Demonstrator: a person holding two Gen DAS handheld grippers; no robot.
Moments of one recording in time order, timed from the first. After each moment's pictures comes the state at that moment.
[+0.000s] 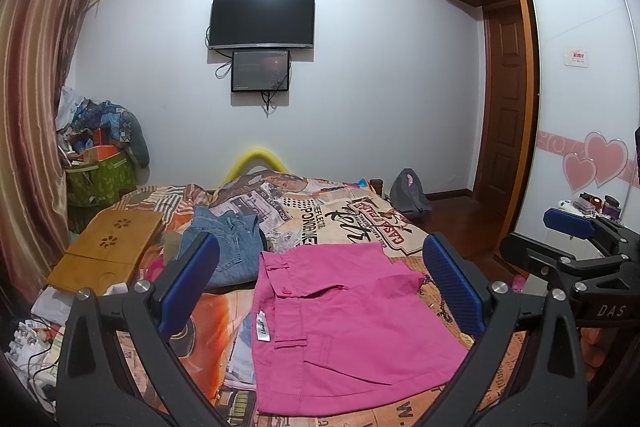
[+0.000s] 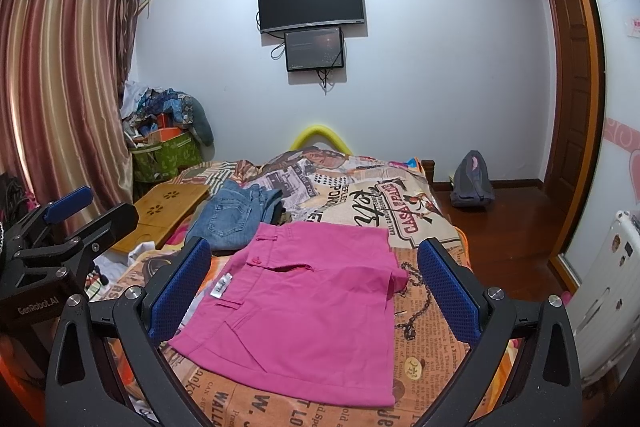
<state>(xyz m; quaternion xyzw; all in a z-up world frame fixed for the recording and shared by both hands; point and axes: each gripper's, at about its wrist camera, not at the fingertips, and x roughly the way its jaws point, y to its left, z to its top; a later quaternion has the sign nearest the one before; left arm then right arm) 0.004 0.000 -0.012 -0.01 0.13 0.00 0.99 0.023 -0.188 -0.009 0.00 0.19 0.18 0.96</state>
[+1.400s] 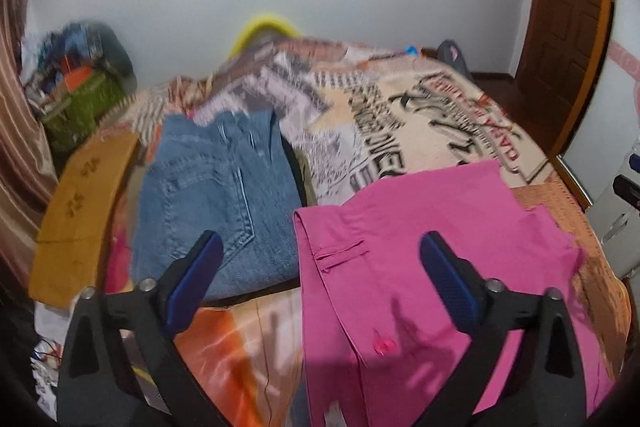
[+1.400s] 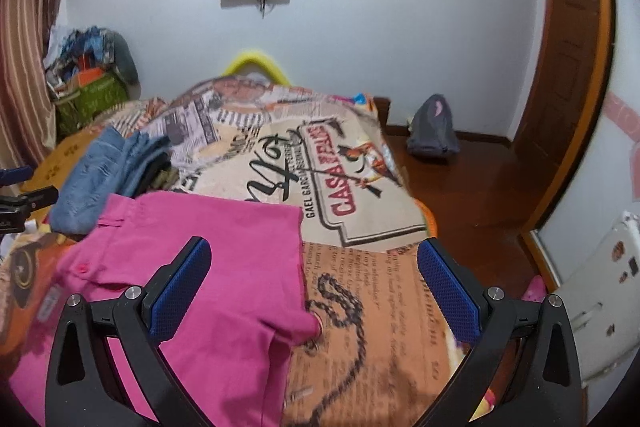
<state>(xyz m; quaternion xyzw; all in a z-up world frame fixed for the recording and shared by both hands) 0.333 0.095 -0.155 0.01 0.39 0.03 0.92 0.257 -0.221 -0.099 -0.05 0.32 0.10 0.94</state>
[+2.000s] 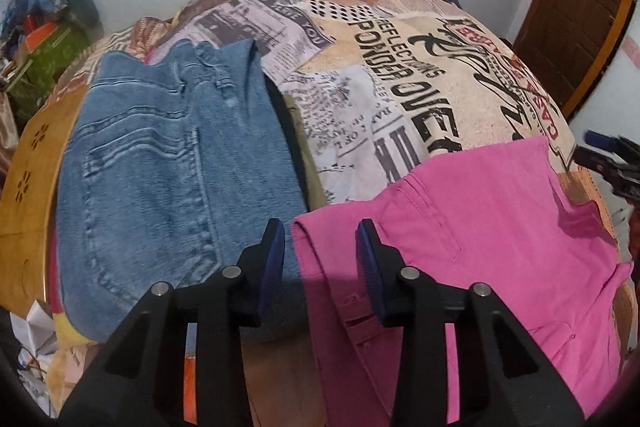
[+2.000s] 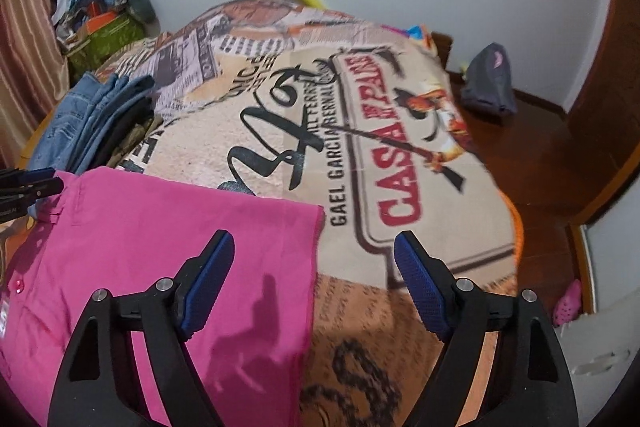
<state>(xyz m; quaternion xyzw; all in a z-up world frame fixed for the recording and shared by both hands) 0.420 0.122 -0.234 -0.01 0.48 -0.01 0.88 0.392 -0.195 -0.176 -0.07 0.43 0.18 0.88</state>
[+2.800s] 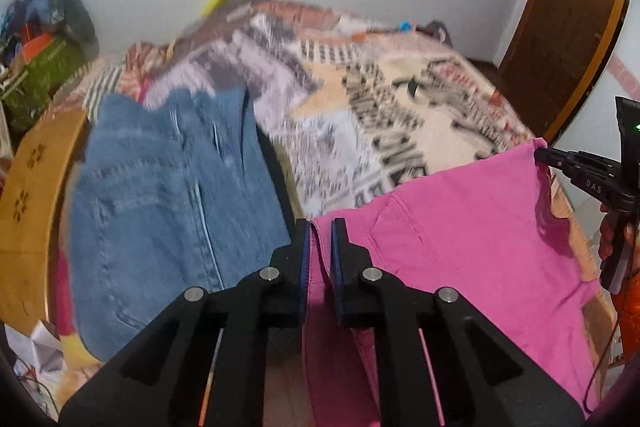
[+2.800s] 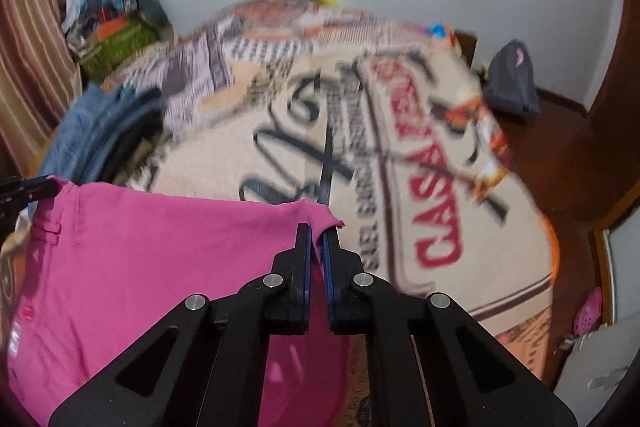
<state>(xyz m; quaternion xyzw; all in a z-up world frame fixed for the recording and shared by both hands) 0.427 0.126 -0.182 -0.03 0.43 -0.03 0.90 0.423 -0.184 -0.169 -0.05 0.42 0.21 0.88</state>
